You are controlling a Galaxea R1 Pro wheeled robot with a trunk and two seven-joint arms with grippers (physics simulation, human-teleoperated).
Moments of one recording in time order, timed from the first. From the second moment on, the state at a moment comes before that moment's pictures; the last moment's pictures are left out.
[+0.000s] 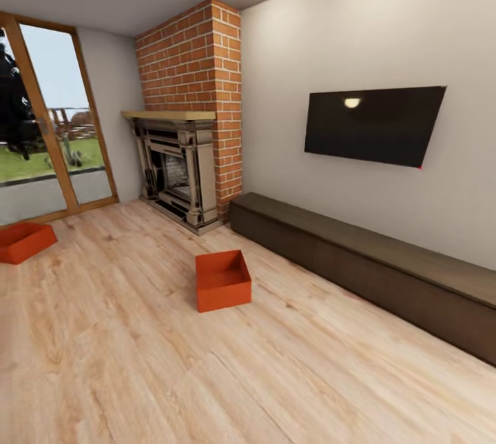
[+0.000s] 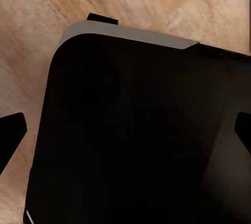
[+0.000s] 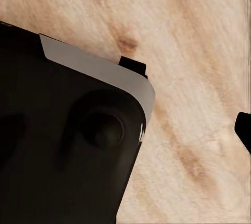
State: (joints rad) left arm 0.00 -0.03 0.03 -0.06 0.22 -0.10 0.01; right arm -0.11 -0.06 0.26 0.03 0.05 -0.17 0.09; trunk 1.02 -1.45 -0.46
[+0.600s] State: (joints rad) left arm 0.00 -0.03 0.03 -0.06 0.22 -0.11 0.01; right arm -0.11 -0.06 0.26 0.03 0.05 -0.17 0.09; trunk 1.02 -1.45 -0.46
